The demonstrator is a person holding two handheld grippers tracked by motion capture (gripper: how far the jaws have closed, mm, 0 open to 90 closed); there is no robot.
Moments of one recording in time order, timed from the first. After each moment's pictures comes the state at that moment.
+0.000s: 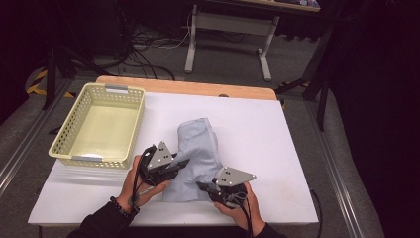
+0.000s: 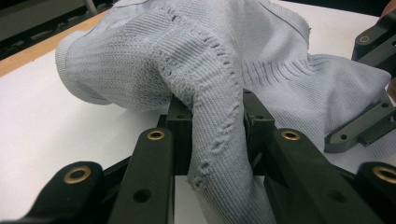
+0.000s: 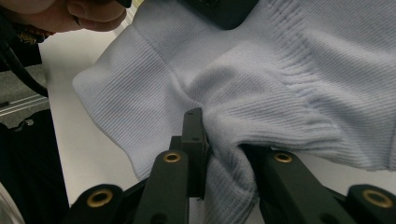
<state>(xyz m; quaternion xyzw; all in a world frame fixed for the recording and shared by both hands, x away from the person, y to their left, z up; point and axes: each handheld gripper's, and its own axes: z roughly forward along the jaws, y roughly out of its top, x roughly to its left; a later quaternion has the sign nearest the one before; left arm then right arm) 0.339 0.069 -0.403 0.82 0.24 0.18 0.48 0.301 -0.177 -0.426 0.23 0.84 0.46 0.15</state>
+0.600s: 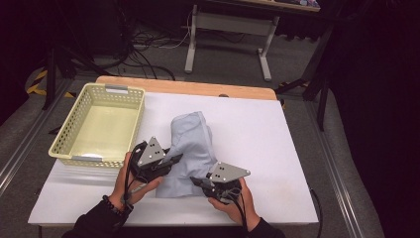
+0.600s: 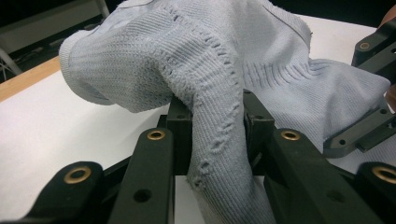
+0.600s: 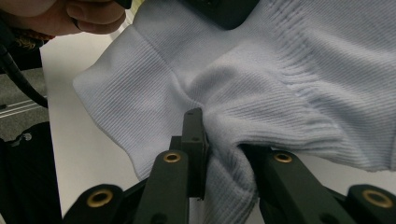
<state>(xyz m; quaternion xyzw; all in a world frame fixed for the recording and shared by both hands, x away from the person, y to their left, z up) 0.338 0.086 -0.389 0.81 0.25 0.20 0.49 0.307 -0.160 -0.413 0.21 0.84 0.47 0.16</state>
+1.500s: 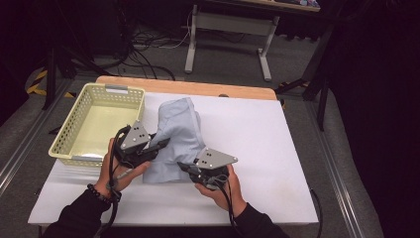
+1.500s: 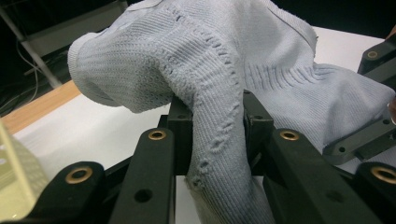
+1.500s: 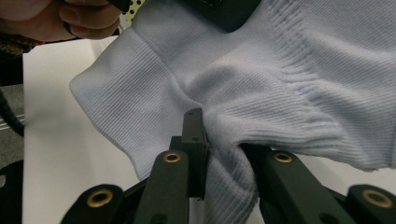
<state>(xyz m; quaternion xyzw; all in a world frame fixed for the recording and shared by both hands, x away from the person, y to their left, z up) 0.358 0.119 -0.356 0.80 0.27 0.23 0.48 0.333 -0.124 -0.391 0.19 0.83 0.49 0.19</state>
